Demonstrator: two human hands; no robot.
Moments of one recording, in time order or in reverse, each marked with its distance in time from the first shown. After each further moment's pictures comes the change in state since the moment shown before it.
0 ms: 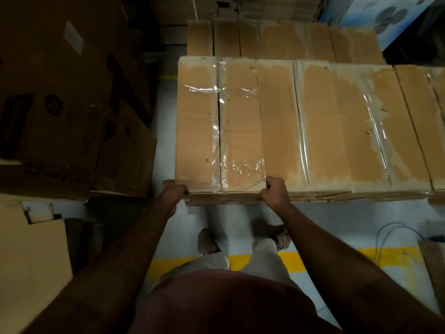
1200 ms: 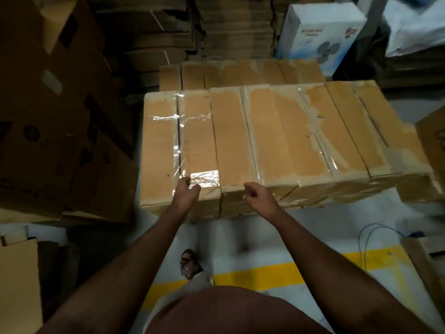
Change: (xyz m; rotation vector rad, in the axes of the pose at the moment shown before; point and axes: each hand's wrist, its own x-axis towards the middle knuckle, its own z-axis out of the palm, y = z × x) left_hand -0.166 0.039 0.121 0.134 -0.038 0.424; right_hand -0.085 0.061 -0.108 0.347 -0.051 -0.174
